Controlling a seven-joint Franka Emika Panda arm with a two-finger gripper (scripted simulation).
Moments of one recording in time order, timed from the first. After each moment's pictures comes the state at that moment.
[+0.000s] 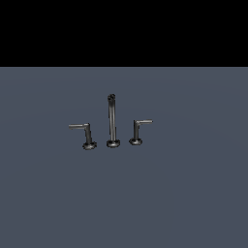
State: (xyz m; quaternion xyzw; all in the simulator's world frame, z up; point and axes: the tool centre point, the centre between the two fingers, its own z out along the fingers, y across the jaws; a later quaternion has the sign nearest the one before) arm -0.266 0.011 0.487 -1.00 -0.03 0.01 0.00
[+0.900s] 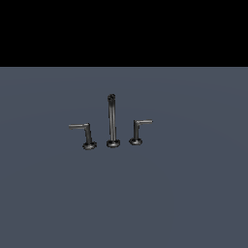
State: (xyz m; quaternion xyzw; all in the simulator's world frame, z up) arm -0.232 0.027 0.445 -1.00 0.05 0.01 0.00
